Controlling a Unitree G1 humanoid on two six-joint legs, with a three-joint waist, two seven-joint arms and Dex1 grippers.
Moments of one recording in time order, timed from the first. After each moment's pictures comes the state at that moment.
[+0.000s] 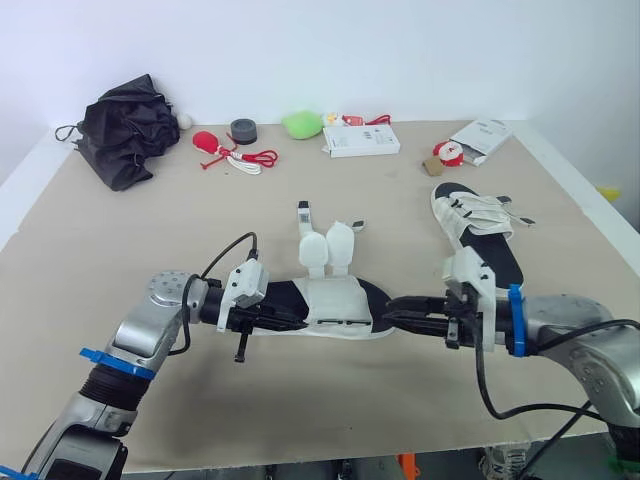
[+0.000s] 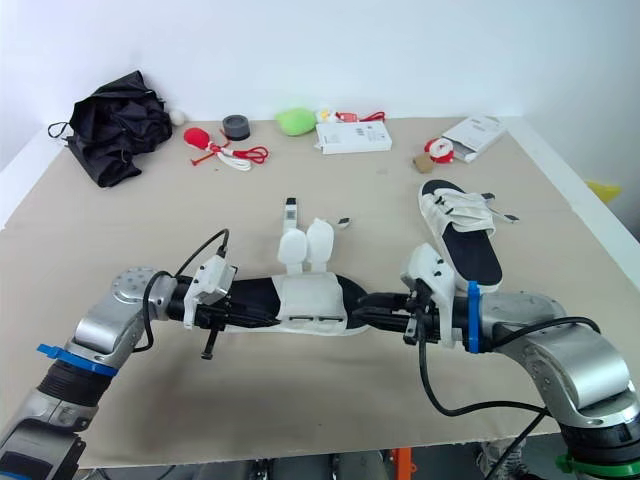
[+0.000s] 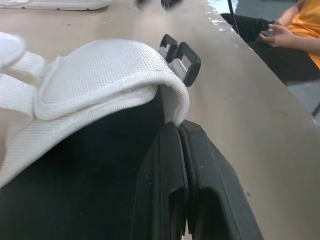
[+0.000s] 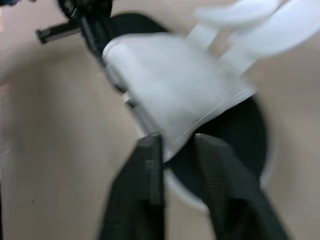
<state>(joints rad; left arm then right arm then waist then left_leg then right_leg) -0.44 0.53 -0.22 0.02 -0.37 0.25 -1.36 -0.20 -0.89 -0.04 -0.47 0.66 0.80 0.96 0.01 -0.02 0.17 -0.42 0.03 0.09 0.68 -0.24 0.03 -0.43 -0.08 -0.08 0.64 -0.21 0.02</state>
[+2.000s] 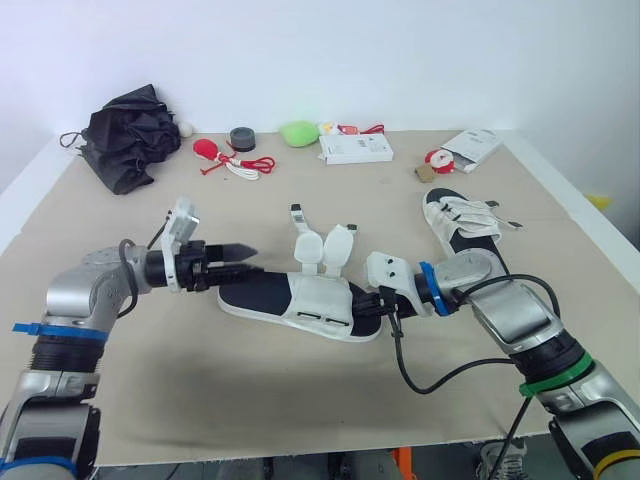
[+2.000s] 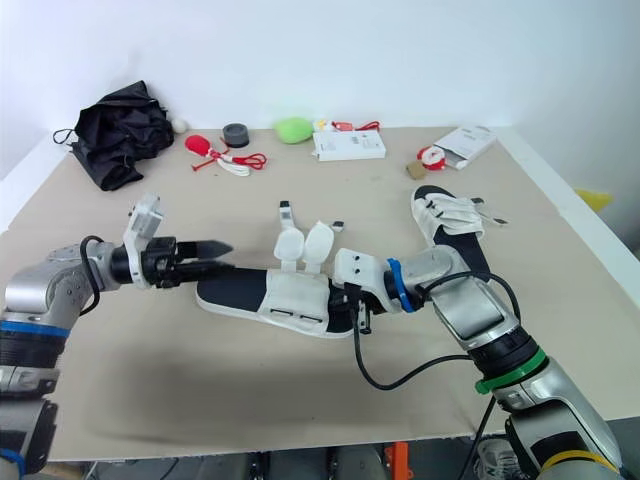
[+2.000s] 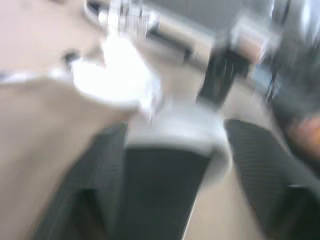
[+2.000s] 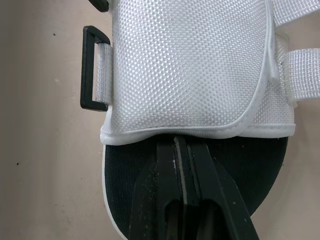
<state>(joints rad) -0.61 0.63 0.08 0.22 -0.69 0.75 -1.24 -0.61 -0.72 0.42 -0.09 0.15 0.52 1.20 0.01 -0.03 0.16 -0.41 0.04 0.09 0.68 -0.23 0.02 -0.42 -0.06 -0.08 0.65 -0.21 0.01</state>
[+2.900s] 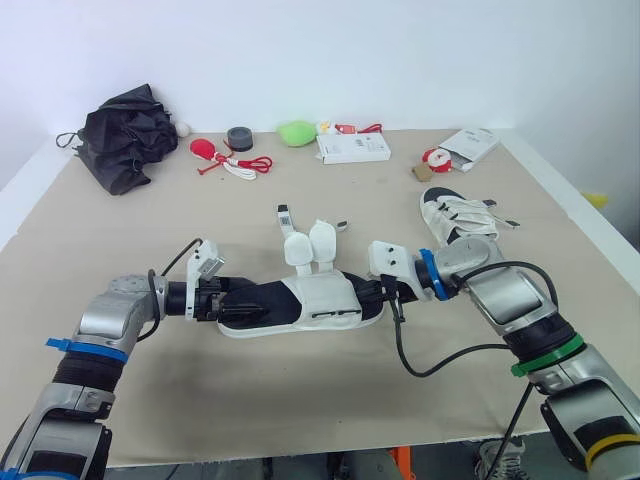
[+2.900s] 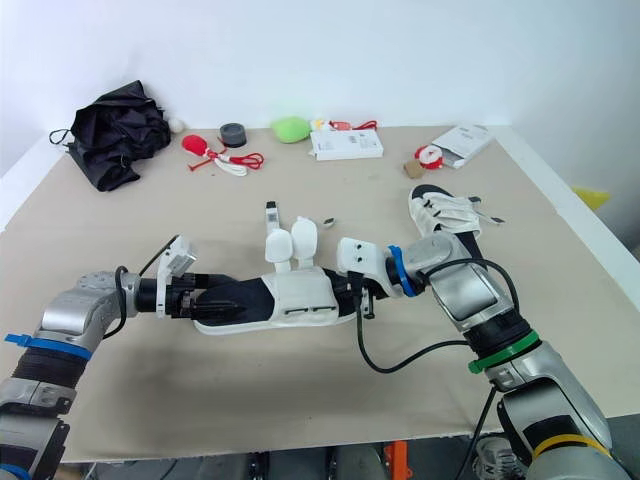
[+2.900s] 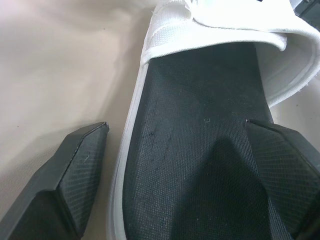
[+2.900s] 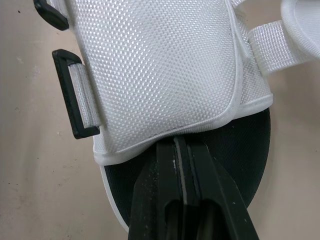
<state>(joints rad) -0.49 0.62 -0.08 0.26 -0.41 0.55 -1.26 -0.71 -0.70 0.42 0.08 0.10 0.41 1.25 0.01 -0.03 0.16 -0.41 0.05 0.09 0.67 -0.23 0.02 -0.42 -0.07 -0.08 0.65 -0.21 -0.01</state>
